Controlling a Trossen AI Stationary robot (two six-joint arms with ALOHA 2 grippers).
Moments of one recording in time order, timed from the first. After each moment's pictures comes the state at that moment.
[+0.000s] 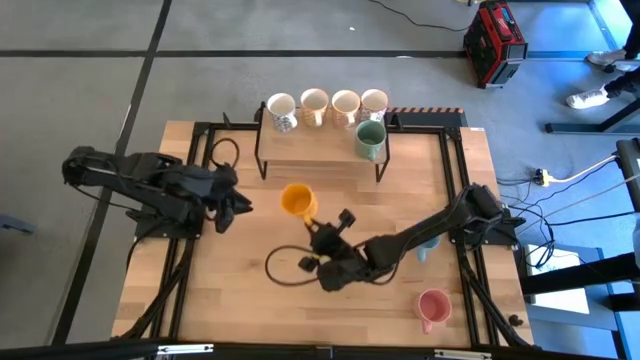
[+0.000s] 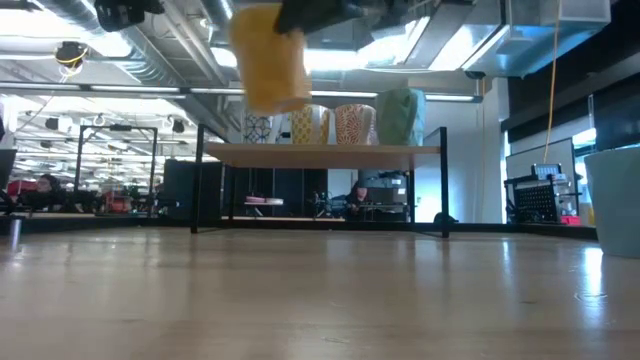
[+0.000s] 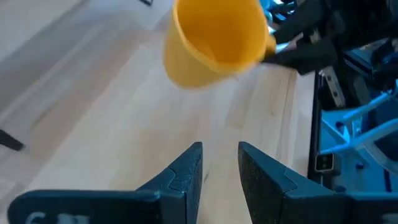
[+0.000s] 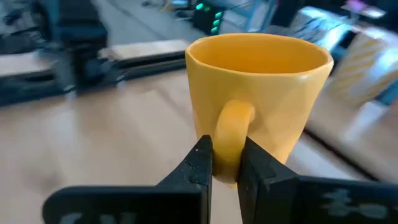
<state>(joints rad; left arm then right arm) -0.22 0.84 1.03 -0.87 -0.18 -0.67 0.43 1.98 1.59 -0.30 1.08 0.47</state>
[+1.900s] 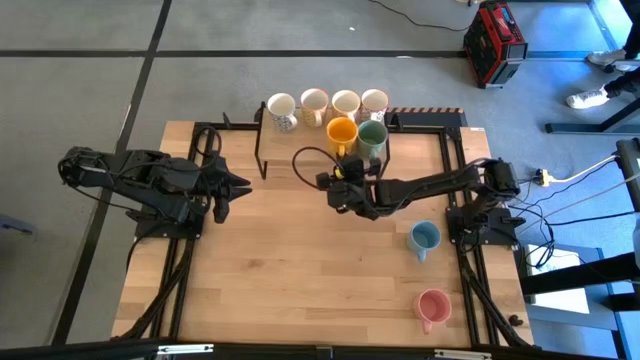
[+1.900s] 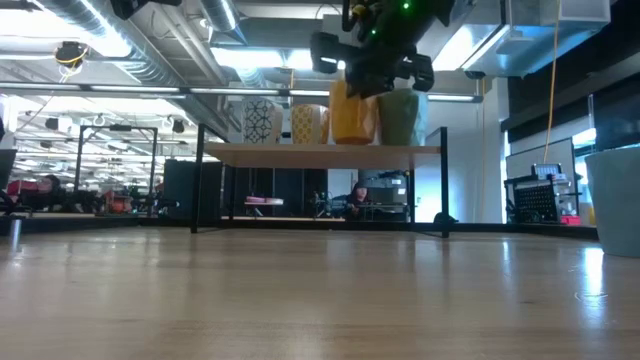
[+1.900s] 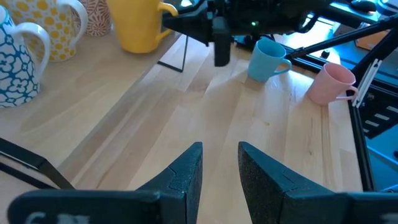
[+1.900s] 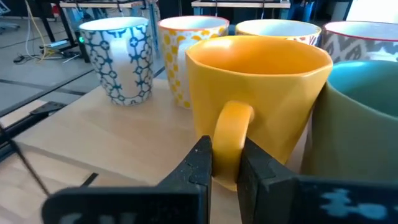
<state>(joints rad) -0.22 0.77 1.03 -0.80 -0.40 -0.46 0.06 1.77 1.25 -0.14 1.18 0.70</state>
